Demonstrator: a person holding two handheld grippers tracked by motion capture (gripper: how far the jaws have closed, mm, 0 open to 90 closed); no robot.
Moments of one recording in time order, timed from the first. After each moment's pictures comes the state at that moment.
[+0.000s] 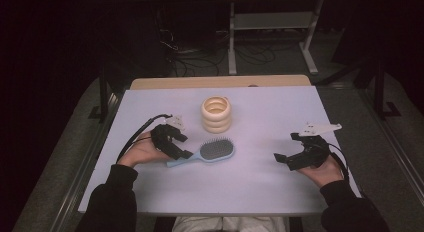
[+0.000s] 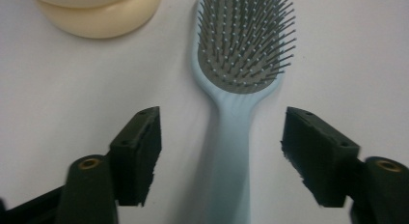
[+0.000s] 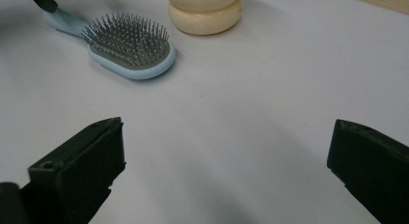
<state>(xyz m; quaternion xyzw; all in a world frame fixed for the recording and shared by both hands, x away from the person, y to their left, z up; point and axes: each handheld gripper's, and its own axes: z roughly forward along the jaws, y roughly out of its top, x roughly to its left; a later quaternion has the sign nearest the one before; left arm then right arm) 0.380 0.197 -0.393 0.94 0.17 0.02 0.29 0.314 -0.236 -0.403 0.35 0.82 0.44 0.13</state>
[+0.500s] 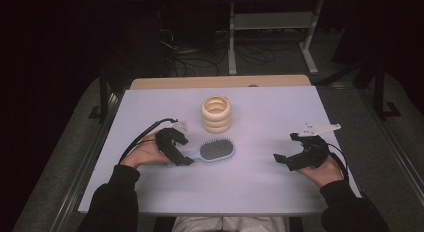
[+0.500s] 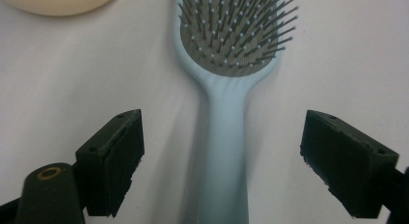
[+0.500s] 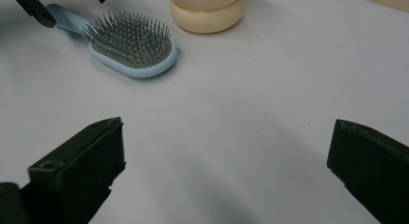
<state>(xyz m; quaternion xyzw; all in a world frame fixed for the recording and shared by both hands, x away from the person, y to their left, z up) 0.381 0.189 -0.409 0.95 0.15 0.00 0.26 0.314 -0.235 -0.404 0.35 0.82 0.43 0.13</state>
